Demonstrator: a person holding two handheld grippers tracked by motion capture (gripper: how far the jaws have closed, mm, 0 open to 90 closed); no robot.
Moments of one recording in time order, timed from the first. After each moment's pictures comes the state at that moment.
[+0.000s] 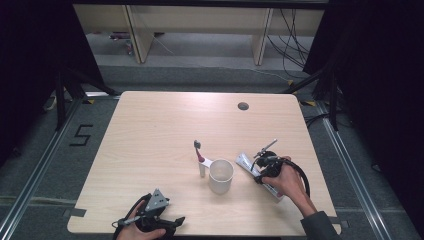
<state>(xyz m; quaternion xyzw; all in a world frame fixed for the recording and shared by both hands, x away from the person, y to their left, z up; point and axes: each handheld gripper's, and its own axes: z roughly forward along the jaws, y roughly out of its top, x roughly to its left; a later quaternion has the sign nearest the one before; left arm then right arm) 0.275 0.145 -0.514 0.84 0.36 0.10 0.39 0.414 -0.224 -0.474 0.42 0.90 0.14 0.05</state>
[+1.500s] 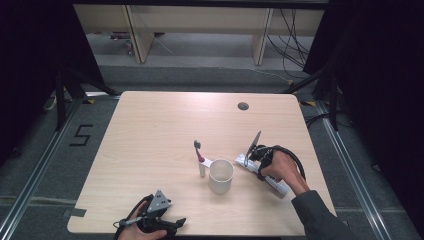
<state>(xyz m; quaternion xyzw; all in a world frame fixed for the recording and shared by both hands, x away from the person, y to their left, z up) 0.274 0.142 -0.515 0.85 0.36 0.10 0.38 0.450 -0.206 -0.472 0.35 0.94 0.00 -0.01</state>
